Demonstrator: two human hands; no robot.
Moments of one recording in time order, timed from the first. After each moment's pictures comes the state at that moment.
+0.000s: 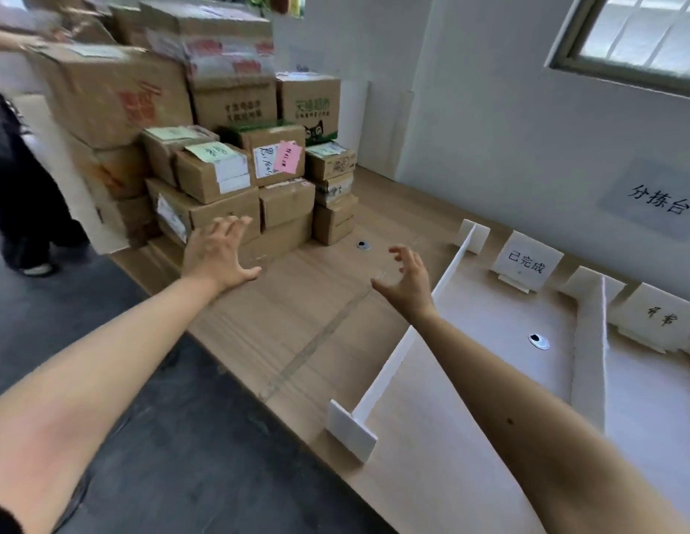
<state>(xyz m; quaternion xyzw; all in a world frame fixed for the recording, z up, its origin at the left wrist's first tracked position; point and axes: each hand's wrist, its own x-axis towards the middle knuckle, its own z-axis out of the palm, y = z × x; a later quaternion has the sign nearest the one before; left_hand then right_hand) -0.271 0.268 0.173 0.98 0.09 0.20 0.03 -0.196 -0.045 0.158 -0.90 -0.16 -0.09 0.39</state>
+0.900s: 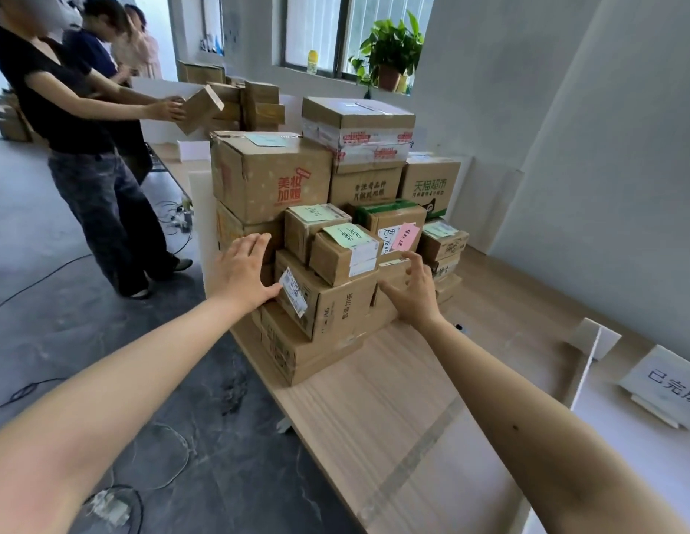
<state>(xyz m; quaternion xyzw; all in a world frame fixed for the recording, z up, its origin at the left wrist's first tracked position) -0.270 0.473 0.220 0.94 0.23 0.23 0.05 -0.125 0.225 0.221 -0.87 -0.22 -0.04 0.45</state>
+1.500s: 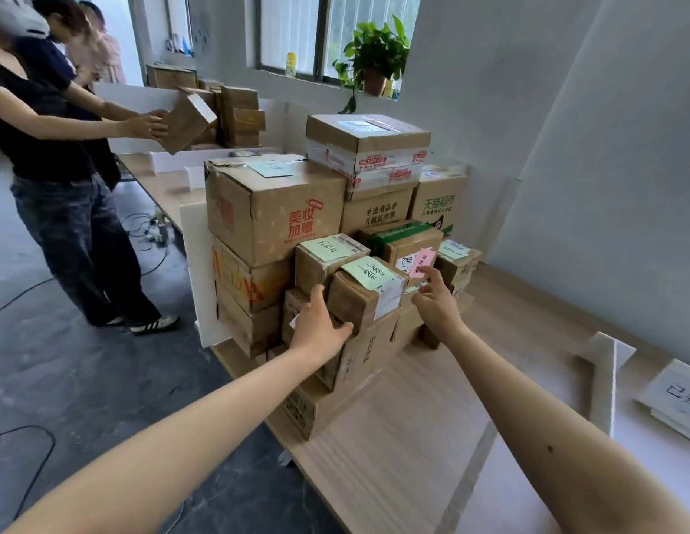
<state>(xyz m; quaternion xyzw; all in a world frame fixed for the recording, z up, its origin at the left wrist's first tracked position) -0.197 0.448 0.215 0.87 0.20 0.14 0.43 -0.070 0.280 0.238 -0.88 -0.13 0.02 0.46</state>
